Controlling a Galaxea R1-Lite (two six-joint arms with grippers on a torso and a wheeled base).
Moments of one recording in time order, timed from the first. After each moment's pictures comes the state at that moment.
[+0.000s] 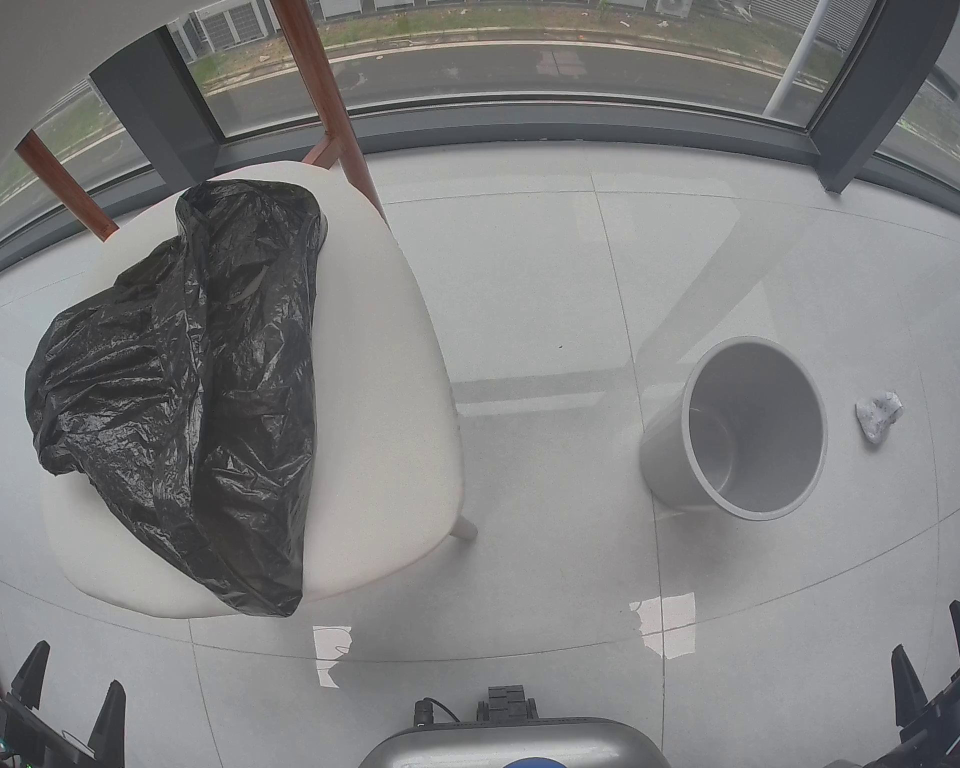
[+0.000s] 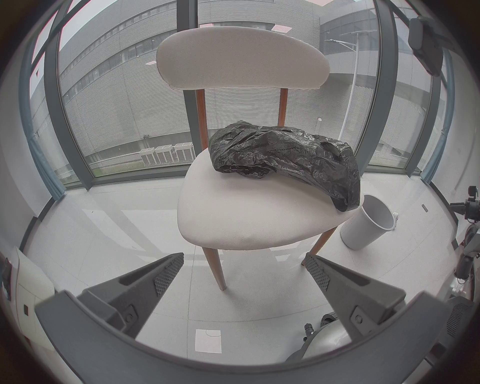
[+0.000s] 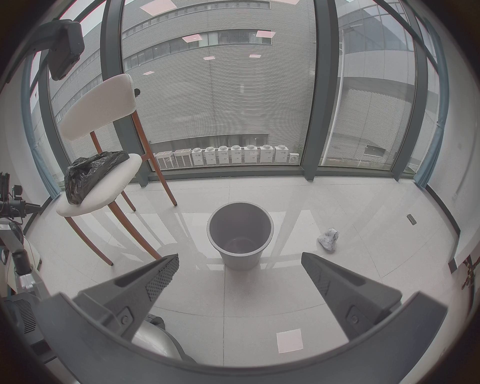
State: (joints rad) left arm 0.00 0.02 -0.02 0.00 0.00 0.00; right arm 0.00 0.02 -0.02 0.00 0.05 -0.02
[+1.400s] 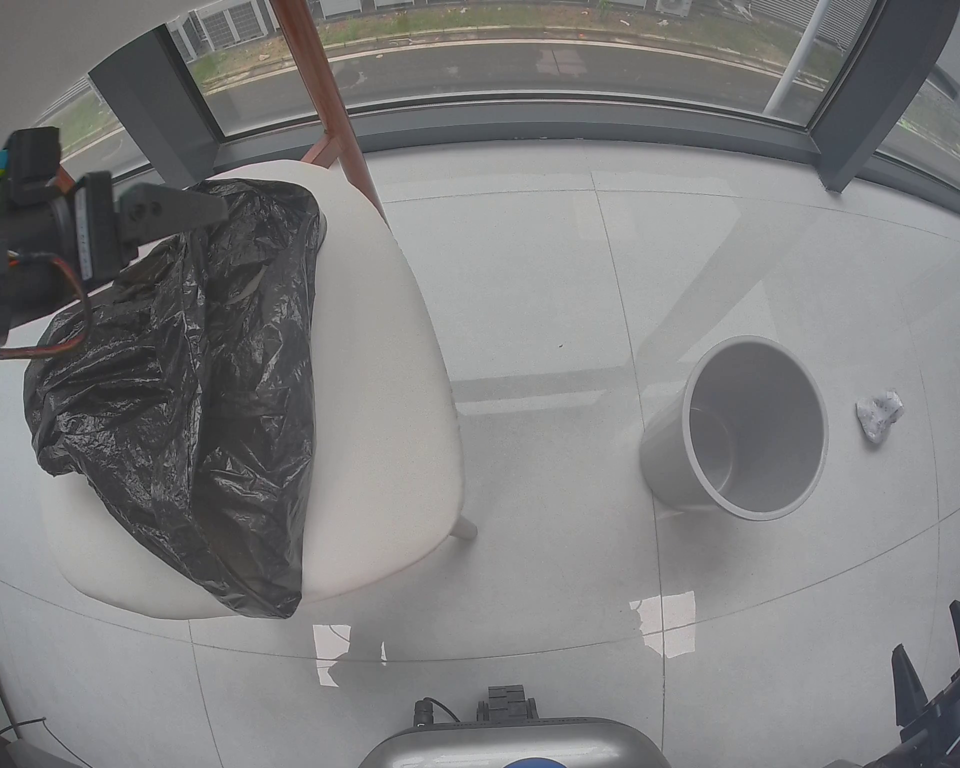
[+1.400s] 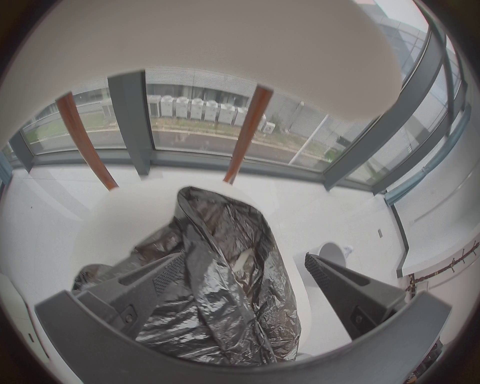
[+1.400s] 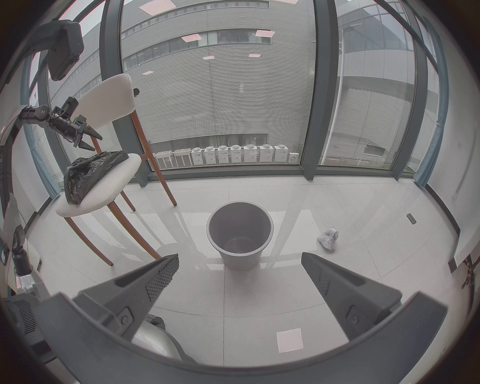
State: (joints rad) left arm -0.43 1.27 -1.36 0.29 0.11 -0.22; right arm 0.00 0.02 -0.02 0.00 0.05 -0.02
